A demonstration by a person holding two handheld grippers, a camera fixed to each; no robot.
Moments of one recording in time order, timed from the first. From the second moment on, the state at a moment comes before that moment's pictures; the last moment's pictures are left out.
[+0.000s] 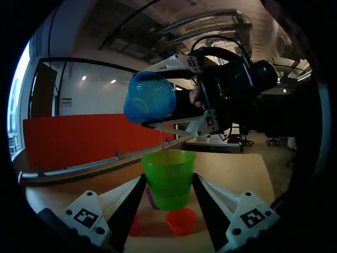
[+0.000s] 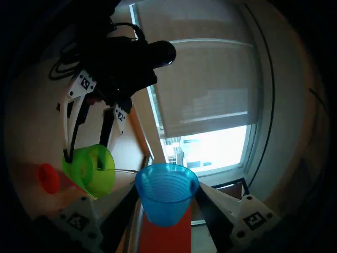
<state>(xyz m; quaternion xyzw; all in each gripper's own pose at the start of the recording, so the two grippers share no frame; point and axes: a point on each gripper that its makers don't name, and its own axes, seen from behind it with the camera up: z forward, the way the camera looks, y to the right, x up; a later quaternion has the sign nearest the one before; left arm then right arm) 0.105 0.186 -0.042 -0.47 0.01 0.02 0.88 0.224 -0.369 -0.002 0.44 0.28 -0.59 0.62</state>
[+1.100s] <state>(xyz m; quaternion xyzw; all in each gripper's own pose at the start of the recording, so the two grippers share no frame) 0.105 0.187 -0.041 -0.47 0.01 0.02 0.88 0.222 -0.367 -0.008 0.42 0.29 -0.62 0.60</state>
